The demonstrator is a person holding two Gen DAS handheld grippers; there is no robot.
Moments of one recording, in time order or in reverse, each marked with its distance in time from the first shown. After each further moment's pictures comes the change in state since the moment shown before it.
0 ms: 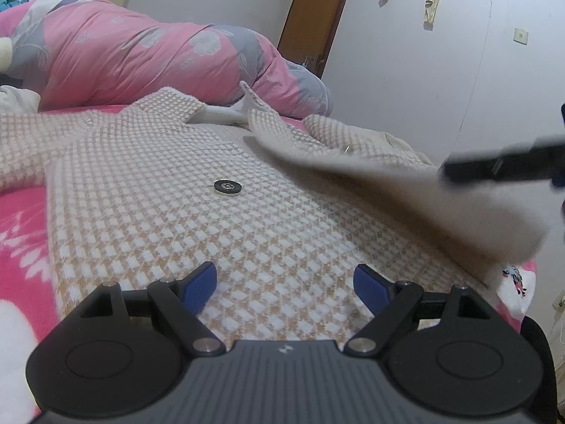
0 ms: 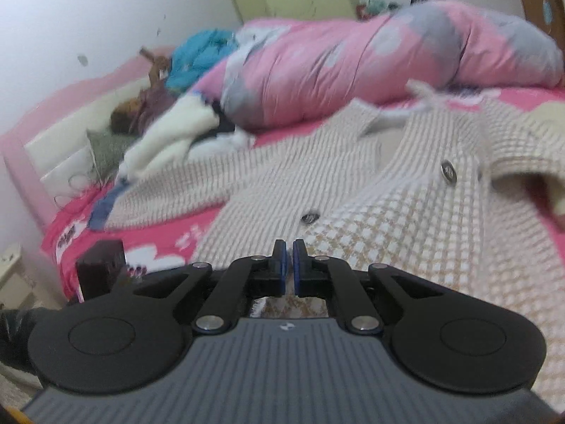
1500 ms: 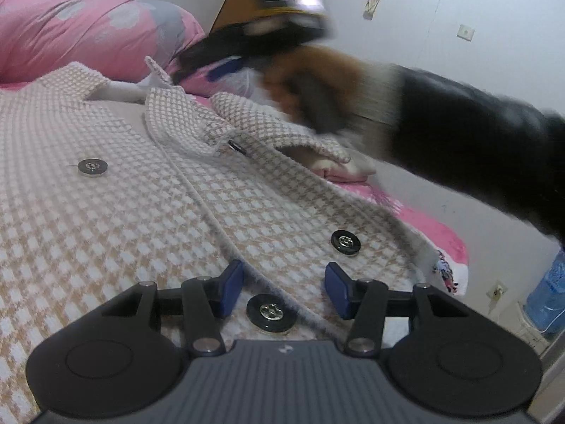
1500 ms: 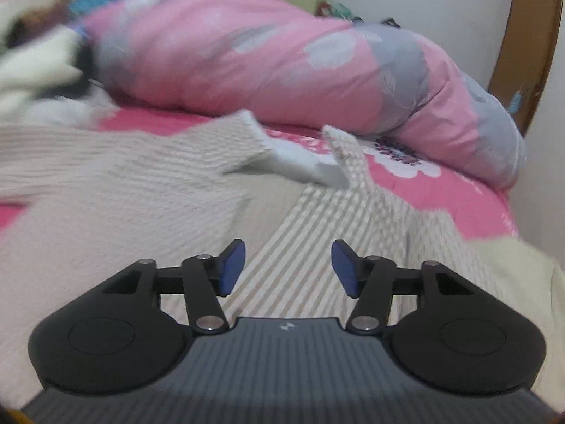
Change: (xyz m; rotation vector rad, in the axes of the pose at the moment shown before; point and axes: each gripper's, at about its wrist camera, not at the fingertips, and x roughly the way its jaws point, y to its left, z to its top) left arm 0.030 -0.046 -0.006 -0.003 0.043 -0.283; right arm 0.182 -0.095 0.137 -0.318 0.082 -0.443
